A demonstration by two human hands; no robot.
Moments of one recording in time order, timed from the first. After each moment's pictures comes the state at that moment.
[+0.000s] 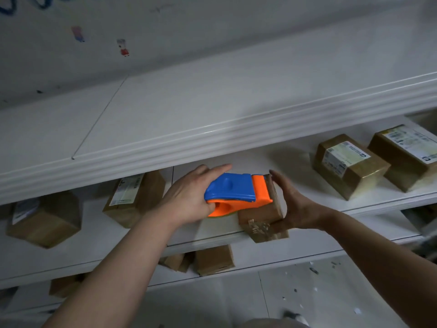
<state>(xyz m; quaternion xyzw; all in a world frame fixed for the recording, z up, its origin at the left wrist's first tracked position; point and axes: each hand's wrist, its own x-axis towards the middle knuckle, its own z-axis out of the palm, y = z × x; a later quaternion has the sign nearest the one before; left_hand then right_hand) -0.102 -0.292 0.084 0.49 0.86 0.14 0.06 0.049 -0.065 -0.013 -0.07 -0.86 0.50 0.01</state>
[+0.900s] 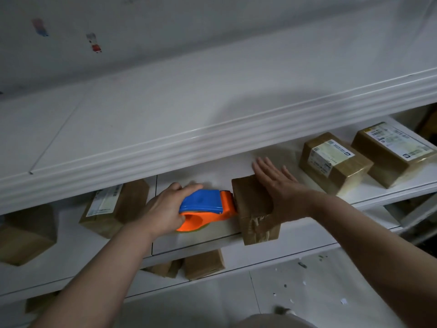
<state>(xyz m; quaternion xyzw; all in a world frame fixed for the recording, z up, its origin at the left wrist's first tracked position) -0.146 -0.305 0.034 0.45 0.88 0.09 0.13 0.035 -0.052 0.027 -0.05 -0.98 0.17 -0.09</state>
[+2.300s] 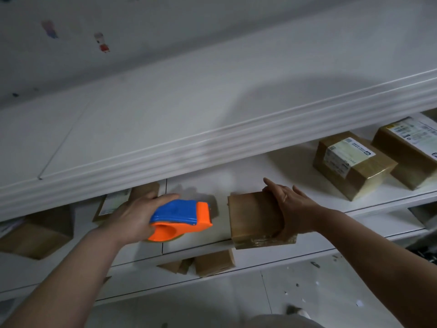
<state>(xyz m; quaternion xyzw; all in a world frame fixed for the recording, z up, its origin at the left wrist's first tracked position) -0.171 -0.364 0.064 0.41 0.90 -0.03 0.17 0.029 -0.050 -0.030 -0.08 -0.97 0.22 -0.09</state>
